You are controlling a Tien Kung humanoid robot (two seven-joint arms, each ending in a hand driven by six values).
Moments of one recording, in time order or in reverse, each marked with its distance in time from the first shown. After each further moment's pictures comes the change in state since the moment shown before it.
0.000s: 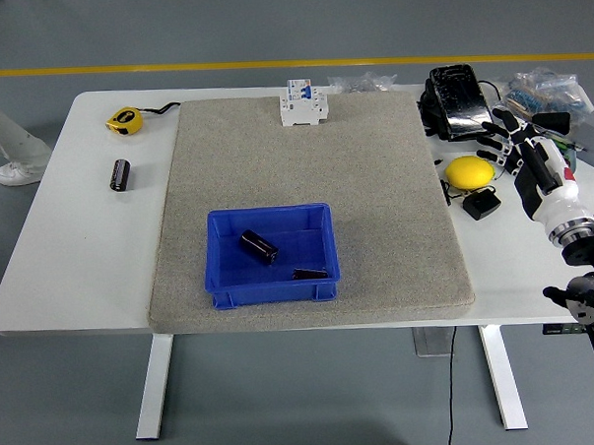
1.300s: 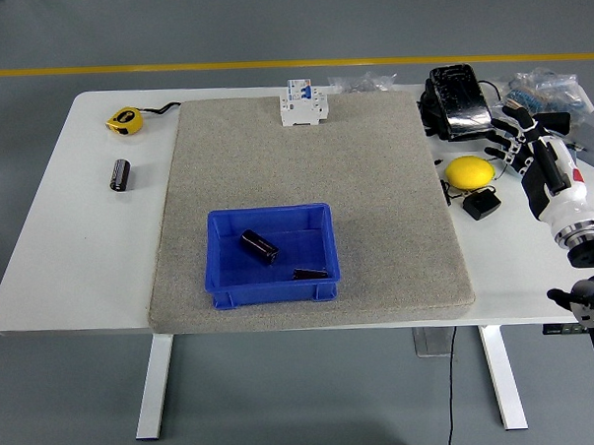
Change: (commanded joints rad) left arm -0.016 -0.003 0.026 0.003 -0.033 -0.007 -0.011; right arm -0.014 0.016 0.039 0.010 -0.016 0.015 0.016
